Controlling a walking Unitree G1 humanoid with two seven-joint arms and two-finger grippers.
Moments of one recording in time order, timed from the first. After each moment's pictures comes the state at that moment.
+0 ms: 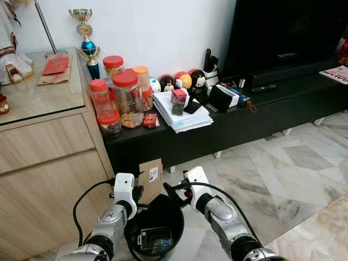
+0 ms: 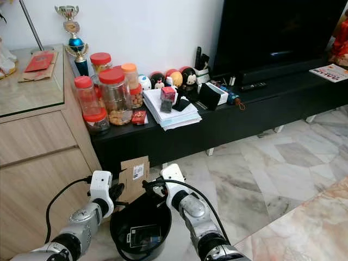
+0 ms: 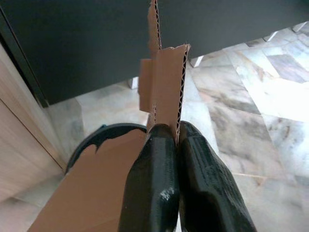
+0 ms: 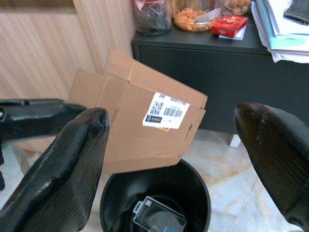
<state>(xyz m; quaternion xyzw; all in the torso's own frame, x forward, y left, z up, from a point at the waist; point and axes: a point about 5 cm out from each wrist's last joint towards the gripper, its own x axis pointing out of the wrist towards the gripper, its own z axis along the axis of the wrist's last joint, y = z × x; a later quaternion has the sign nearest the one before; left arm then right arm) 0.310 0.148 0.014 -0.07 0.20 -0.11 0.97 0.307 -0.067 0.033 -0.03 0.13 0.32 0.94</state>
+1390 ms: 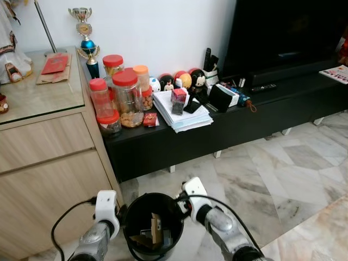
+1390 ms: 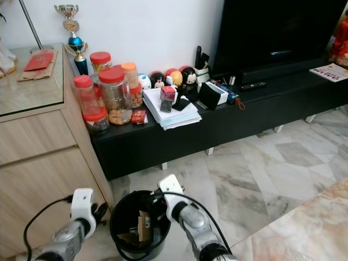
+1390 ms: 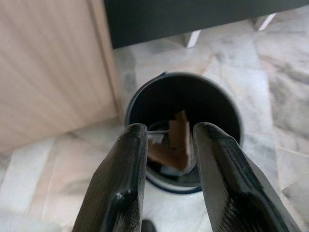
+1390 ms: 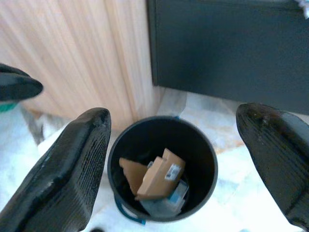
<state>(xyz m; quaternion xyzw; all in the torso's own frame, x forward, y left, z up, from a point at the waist) 0.263 0.201 -0.025 -0.04 0.28 0.00 0.96 0.280 -0.072 0.001 -0.06 0.19 0.33 0.92</state>
